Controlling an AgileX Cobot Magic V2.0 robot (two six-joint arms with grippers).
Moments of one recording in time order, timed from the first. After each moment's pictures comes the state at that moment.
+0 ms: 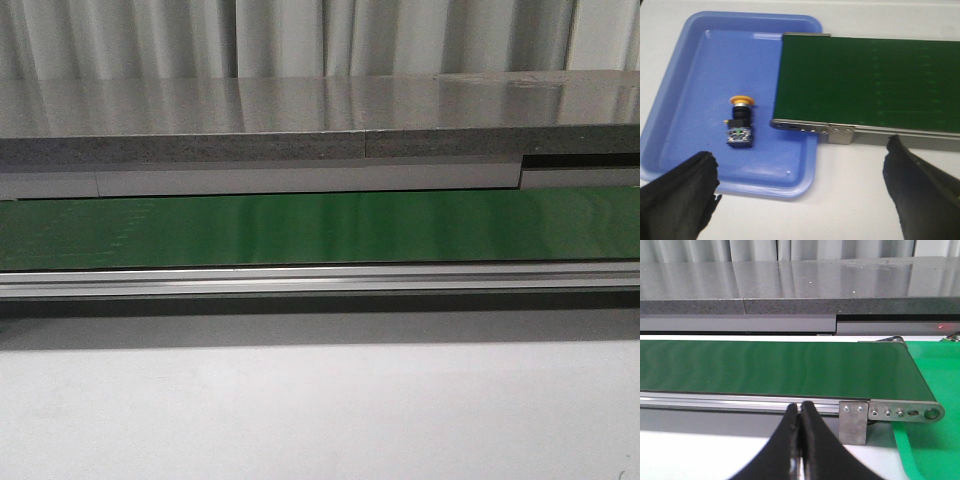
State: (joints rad) left arm 0.10 0.80 -0.86 0.10 0.89 -0.08; right arm 0.10 -0.01 0.03 0.02 0.13 0.03
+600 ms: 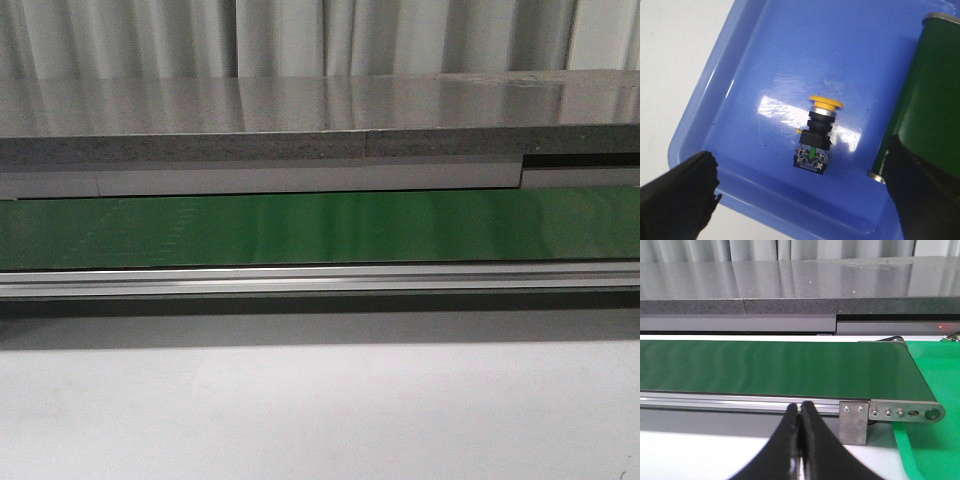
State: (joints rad) left arm 0.37 1.51 -1.19 0.11 0.87 -0.08; right arm 0.10 -0.01 0.03 0.02 0.13 0.03
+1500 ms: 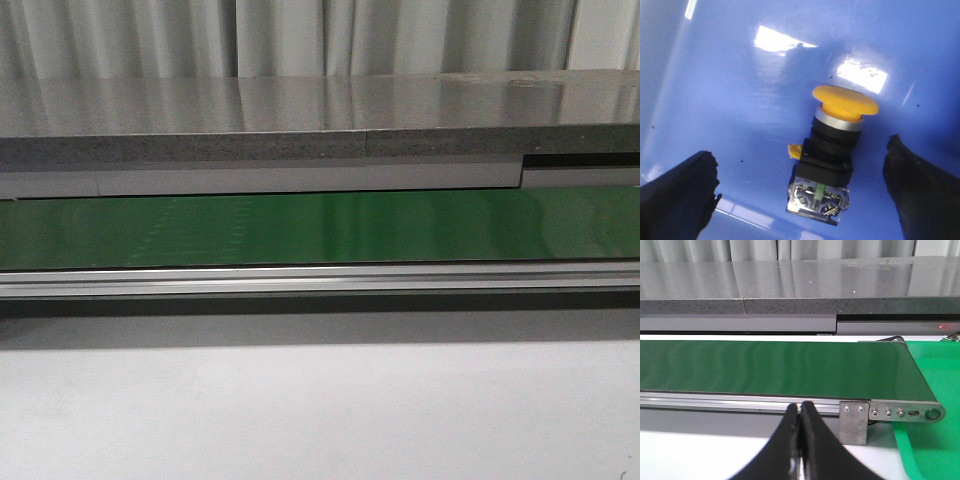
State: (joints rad) left arm 0.38 1.87 -1.27 0.12 0.87 -0.08; right arm 0.10 -0.01 0.03 0.02 0.13 0.03
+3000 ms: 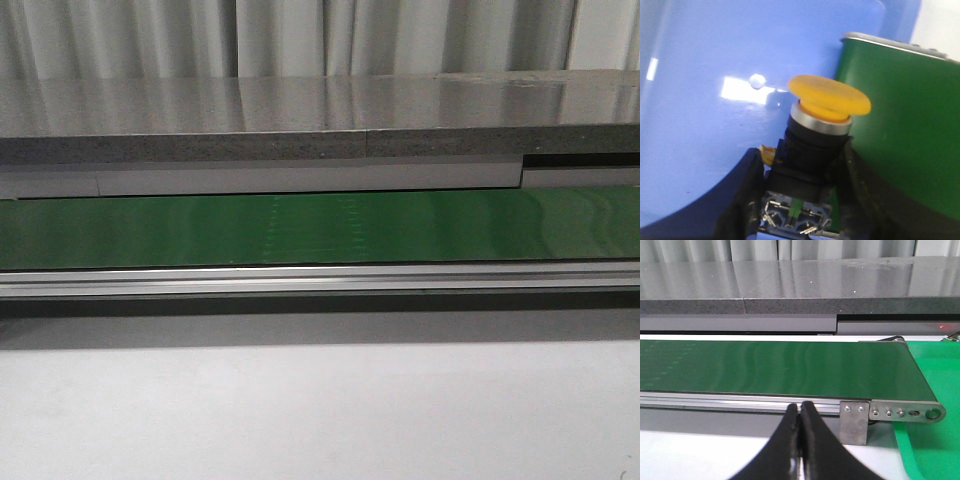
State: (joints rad) left arm 0.27 1.76 -1.46 -0.05 1.01 0.03; right arm 0.11 -0.01 0.03 0.02 0.13 0.03
